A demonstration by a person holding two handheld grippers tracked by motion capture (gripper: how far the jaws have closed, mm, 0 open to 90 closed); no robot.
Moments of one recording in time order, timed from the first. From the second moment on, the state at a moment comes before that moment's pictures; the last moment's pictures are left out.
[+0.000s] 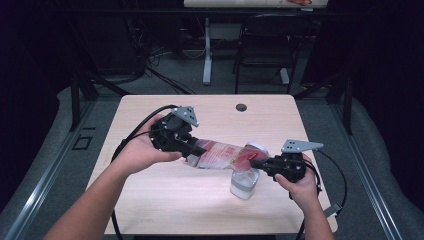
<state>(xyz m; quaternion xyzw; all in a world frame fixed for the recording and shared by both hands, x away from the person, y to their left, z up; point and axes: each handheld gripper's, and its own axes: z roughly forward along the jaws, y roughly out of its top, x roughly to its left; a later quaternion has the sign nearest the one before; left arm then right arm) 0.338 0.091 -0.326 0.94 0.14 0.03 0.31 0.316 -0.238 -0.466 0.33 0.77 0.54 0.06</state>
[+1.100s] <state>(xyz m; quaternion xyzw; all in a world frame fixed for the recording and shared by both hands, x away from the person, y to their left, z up) 0.338 0.088 -0.324 0.94 0.14 0.03 0.31 0.316 -0.239 -0.466 0.33 0.77 0.54 0.06</state>
